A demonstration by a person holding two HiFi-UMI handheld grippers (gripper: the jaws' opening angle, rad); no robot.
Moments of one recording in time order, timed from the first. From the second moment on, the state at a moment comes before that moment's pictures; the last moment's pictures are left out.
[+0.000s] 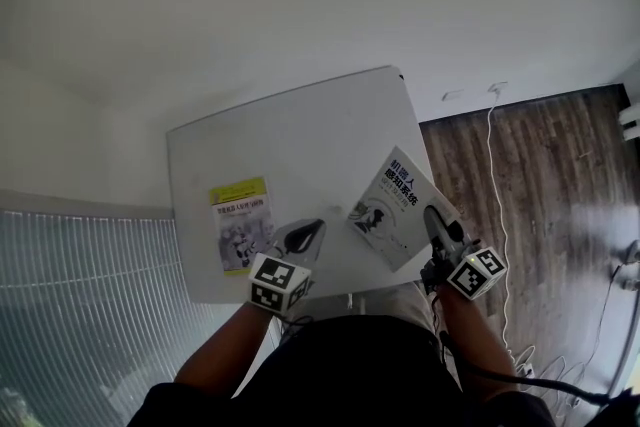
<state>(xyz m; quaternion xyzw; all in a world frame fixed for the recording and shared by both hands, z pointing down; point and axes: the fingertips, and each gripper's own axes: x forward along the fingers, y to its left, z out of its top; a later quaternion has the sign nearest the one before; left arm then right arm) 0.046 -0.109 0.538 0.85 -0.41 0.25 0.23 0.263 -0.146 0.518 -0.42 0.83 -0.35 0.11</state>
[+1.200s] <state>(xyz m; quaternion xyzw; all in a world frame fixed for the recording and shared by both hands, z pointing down) -0.008 -0.094 0.556 0.85 -0.41 0.21 0.25 0.146 -0.105 0.406 -0.22 0.92 -0.27 0.17</state>
